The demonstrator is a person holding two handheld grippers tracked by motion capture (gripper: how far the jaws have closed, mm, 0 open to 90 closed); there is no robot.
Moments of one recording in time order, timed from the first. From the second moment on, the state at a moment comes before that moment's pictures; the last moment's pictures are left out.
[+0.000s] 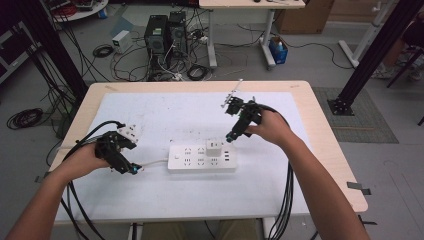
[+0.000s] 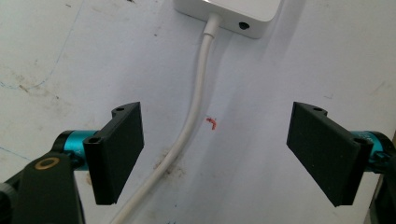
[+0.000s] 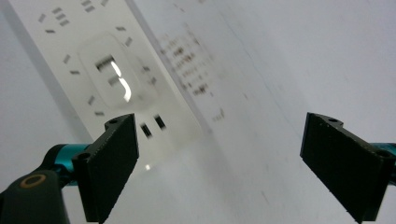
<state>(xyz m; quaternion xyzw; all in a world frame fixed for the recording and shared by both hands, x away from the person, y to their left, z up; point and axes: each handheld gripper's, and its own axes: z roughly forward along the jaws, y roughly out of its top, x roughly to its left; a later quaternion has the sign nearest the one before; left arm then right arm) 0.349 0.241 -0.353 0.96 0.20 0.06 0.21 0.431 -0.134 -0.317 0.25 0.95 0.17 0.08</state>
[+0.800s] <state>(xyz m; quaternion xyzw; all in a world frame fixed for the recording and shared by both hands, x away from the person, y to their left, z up) 0.355 0.243 -0.347 0.95 0.21 0.06 0.21 0.378 -0.261 -0.334 0.41 0.90 0.10 0.07</state>
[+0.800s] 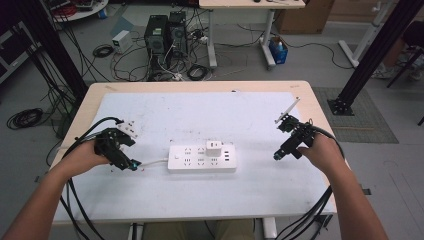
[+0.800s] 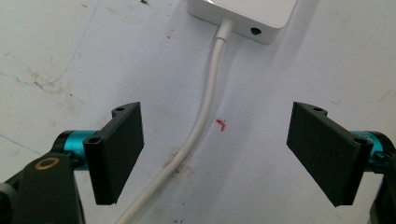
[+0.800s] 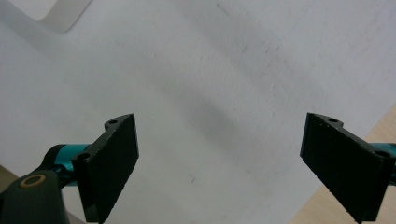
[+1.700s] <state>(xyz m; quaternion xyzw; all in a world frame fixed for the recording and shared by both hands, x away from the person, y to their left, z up) 0.354 0.237 -0.346 0.95 0.21 0.08 0.20 0.365 -0.255 -0.340 0.38 0.92 0.10 0.07</state>
